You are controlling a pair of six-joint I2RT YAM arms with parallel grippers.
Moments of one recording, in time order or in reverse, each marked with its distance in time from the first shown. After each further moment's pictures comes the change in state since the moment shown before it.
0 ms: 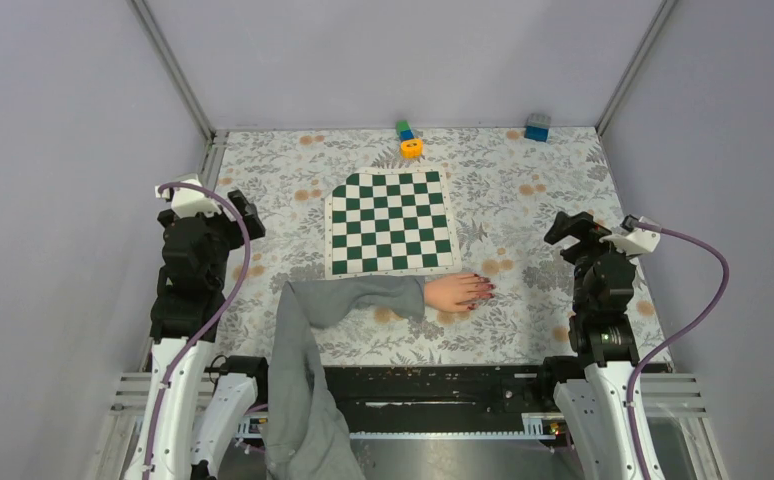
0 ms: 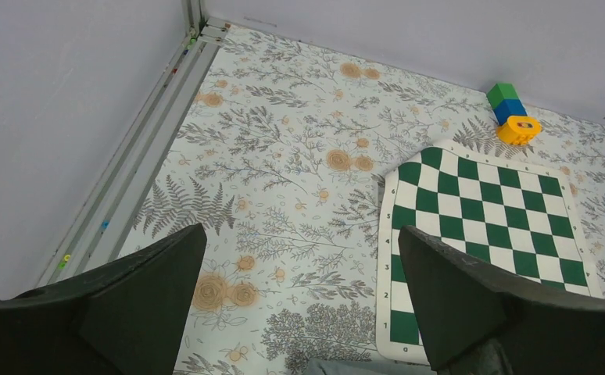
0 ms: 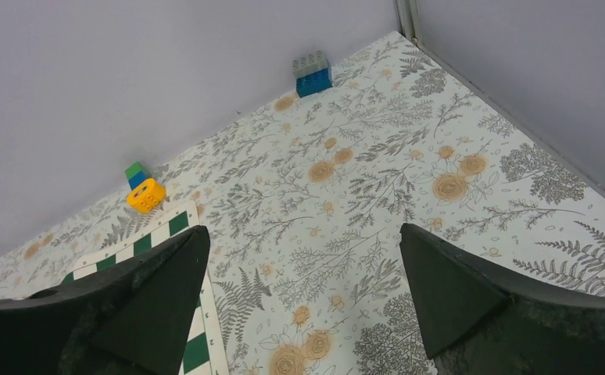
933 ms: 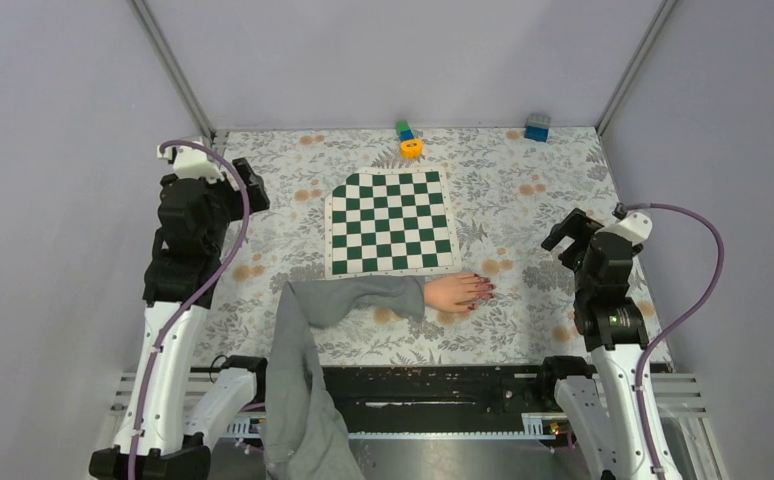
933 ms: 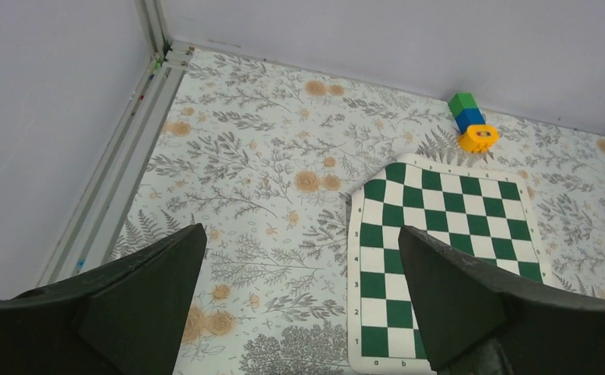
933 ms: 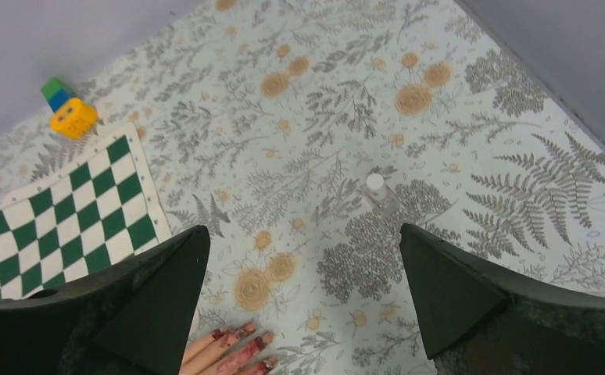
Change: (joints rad) left arm -0.031 0.197 0.235 -0.042 0.043 -0.001; right arm 0.000 0.118 0.155 -0.315 0.004 0.015
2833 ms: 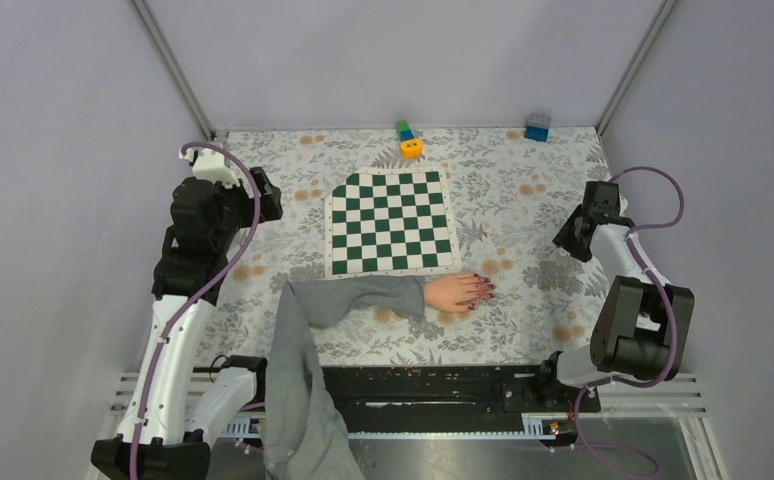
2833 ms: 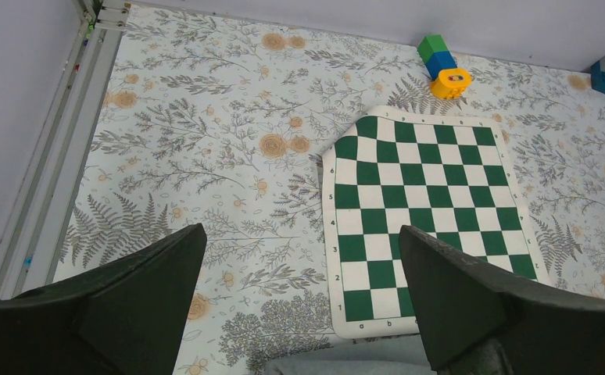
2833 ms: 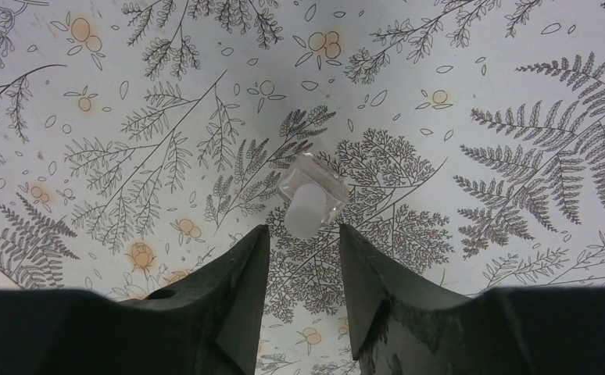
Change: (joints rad) left arm -0.002 0.020 -0.072 0.013 0.142 0.003; right arm -0.232 0.859 0.248 -0.069 -0.174 -0.006
